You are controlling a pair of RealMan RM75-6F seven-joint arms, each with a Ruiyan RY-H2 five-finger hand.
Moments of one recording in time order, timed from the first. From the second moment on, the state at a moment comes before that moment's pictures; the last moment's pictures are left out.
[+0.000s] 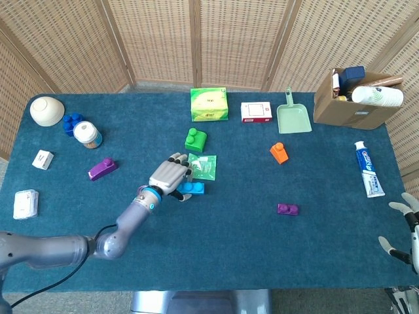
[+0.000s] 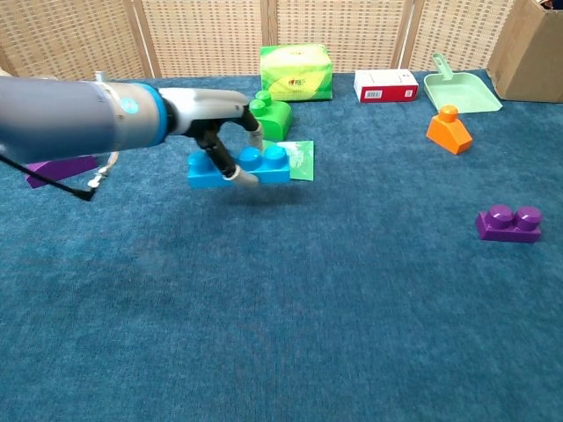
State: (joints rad) left arm -1.08 -1.59 -0.21 -1.48 0.58 0.78 0.56; right arm -0.03 -1.00 0.10 -1.75 -1.45 1.59 0.02
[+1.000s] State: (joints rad) left arm -1.23 -1.82 -0.23 -1.29 0.50 0.87 0.65; right arm -0.05 -0.99 0.10 -1.72 -1.44 1.60 0.08
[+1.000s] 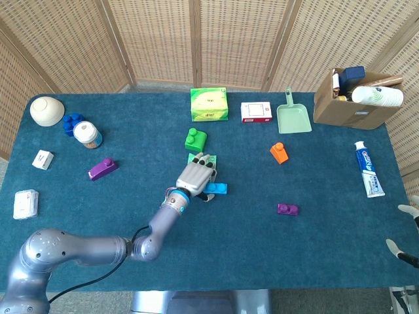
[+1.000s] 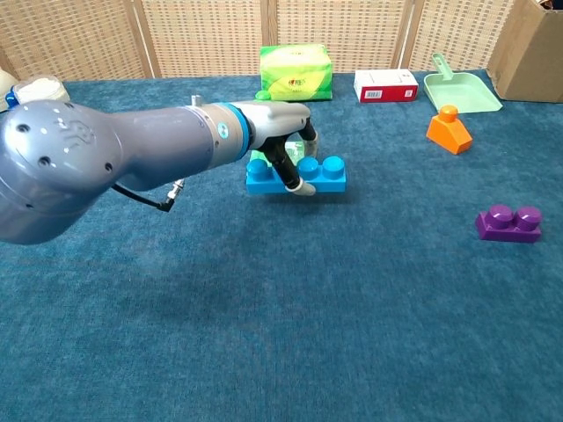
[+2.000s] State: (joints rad) left arm -1.21 -1.86 -0.24 -1.27 0.51 0.87 0.67; right arm -0.06 -0.98 0.10 -1.72 -1.45 1.60 0.10
